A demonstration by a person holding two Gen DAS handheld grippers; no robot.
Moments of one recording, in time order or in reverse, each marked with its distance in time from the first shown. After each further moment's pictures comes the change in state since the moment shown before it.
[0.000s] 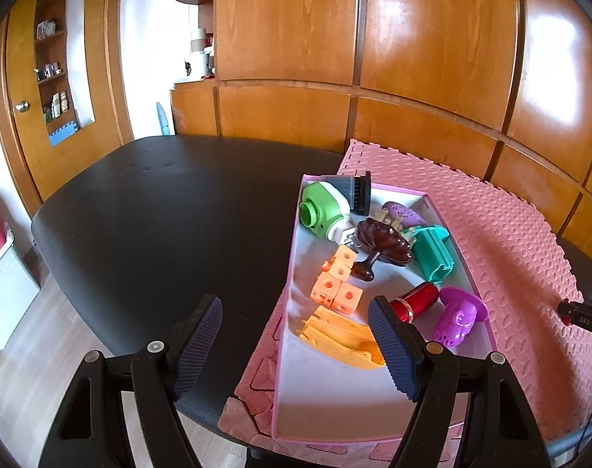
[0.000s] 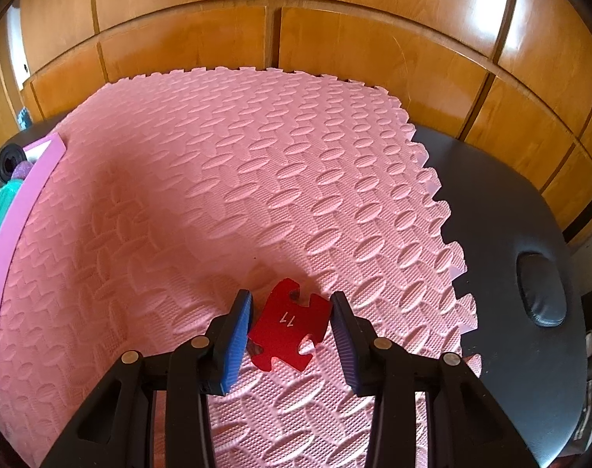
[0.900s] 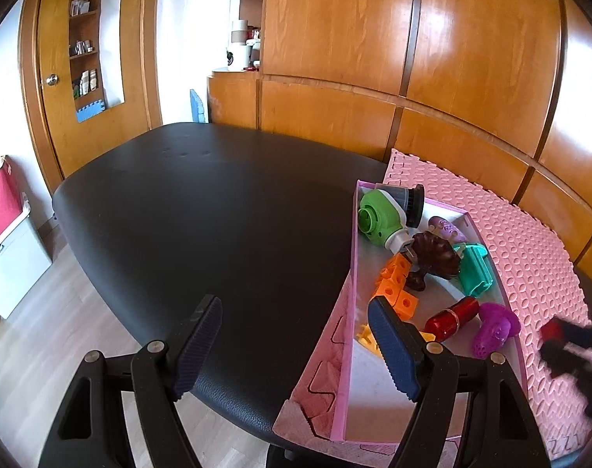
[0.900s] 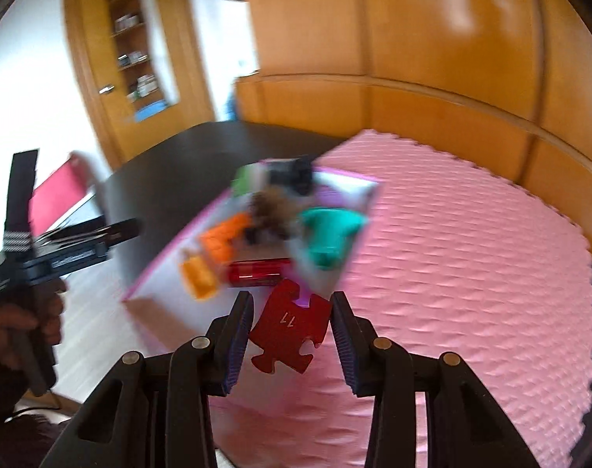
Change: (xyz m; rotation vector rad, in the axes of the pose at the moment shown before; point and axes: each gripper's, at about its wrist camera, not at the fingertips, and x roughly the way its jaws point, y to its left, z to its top) left arm 0.000 0.044 0.000 -0.105 -0.002 0.060; right arm -0.123 0.220 -0.025 -0.420 -0.180 0.596
